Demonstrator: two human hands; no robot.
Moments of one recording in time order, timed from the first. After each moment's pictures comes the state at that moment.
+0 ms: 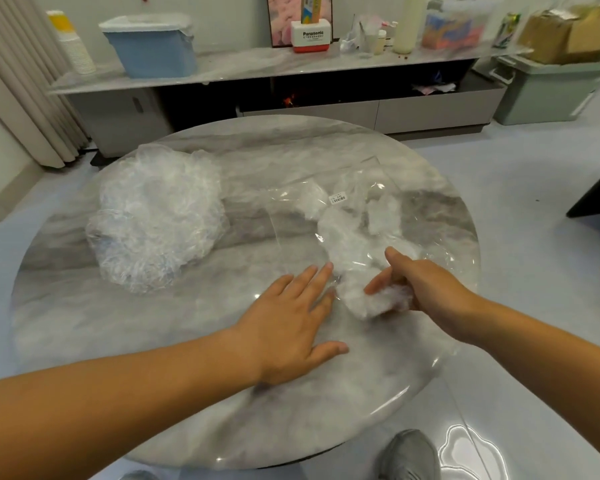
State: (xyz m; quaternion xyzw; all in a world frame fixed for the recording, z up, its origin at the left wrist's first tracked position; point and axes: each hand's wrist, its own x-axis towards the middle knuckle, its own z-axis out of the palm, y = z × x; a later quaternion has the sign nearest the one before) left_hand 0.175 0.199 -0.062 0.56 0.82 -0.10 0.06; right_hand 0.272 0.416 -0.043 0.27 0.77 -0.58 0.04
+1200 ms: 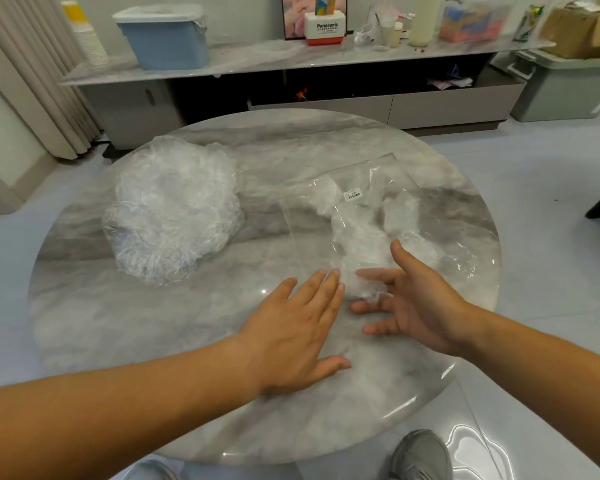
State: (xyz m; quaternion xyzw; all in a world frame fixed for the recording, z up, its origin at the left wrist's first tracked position) left_hand 0.176 0.178 -0.064 0.59 0.79 -0.15 -0.02; right_hand 0.257 0.382 -0.054 0.30 0.54 -0.78 0.08
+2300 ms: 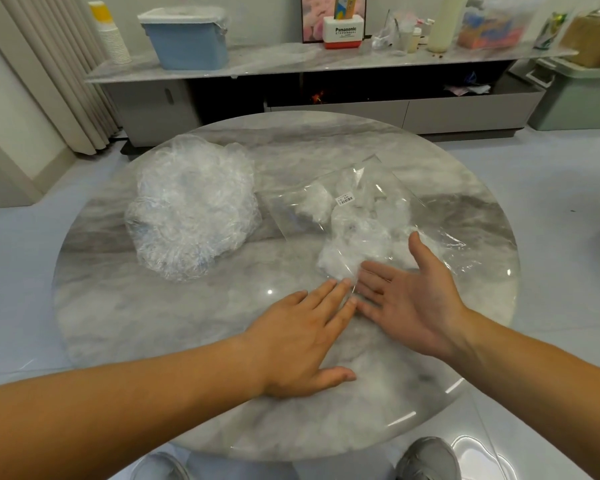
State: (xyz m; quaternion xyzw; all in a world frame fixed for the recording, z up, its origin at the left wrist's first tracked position) left_hand 0.168 0.159 -0.071 0.62 0.78 -0.07 0.02; right_hand 0.238 0.352 -0.044 0.31 0.35 -0.88 0.01
